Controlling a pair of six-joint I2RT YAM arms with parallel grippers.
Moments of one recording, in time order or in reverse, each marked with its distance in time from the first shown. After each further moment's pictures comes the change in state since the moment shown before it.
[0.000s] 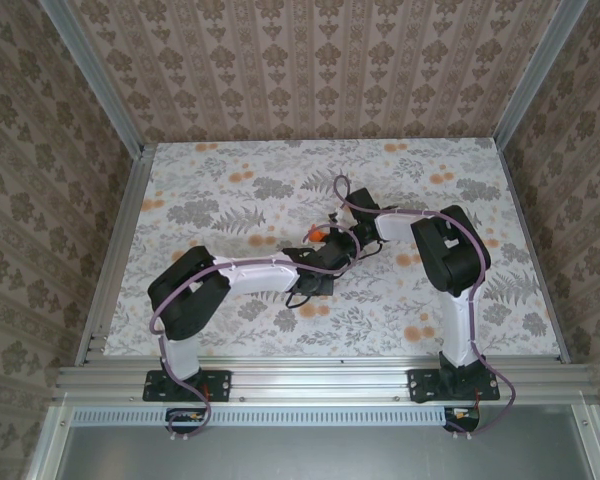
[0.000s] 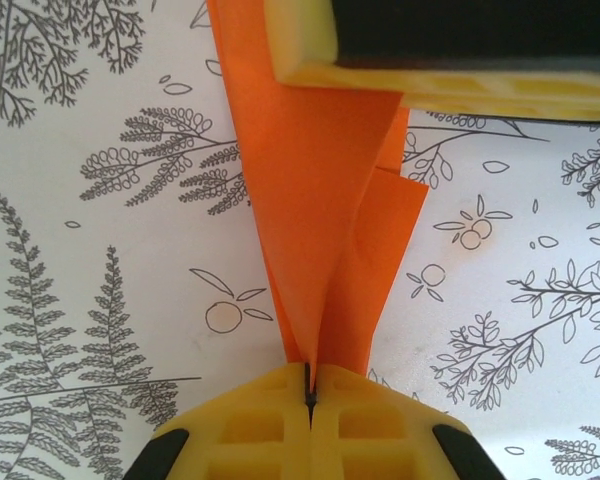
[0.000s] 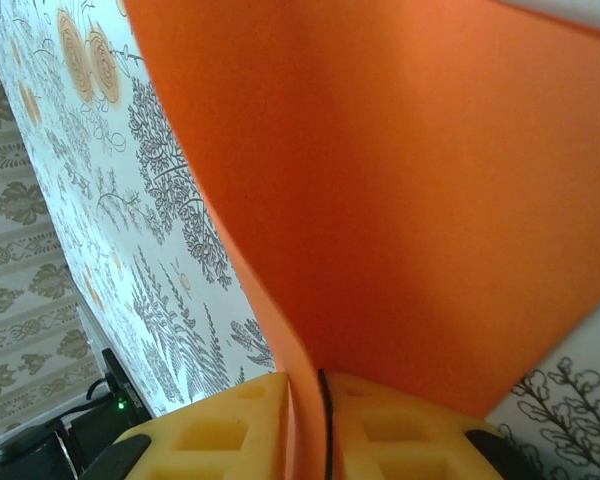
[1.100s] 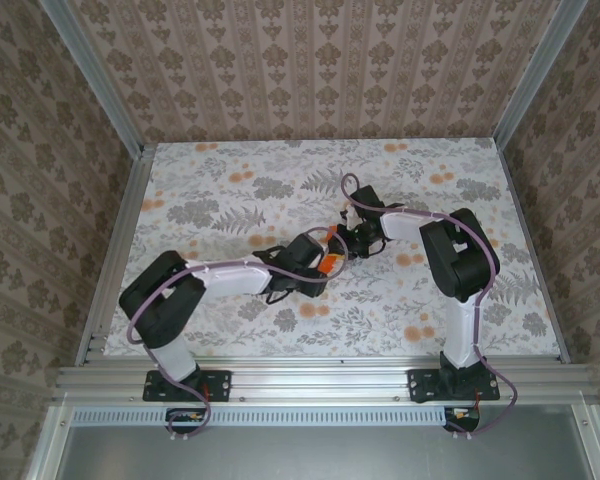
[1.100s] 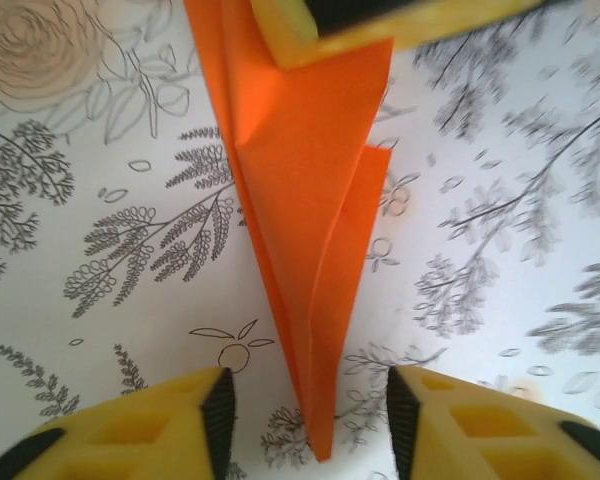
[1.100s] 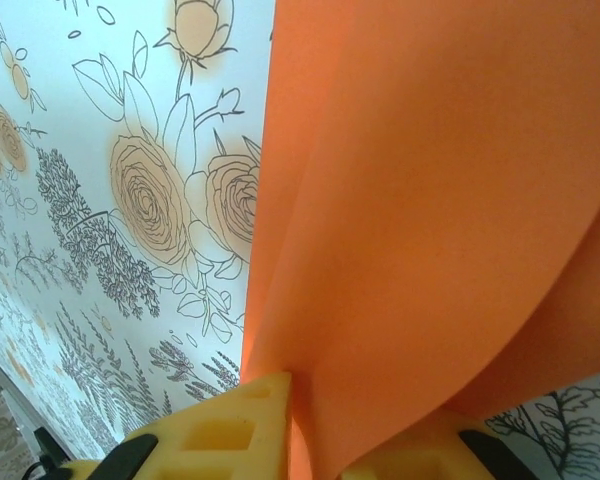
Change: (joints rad) left arm 0.136 -0.175 -0.225 0.288 0.258 0.480; right arm -0.011 -0.069 -0.017 -0.080 0.211 0.028
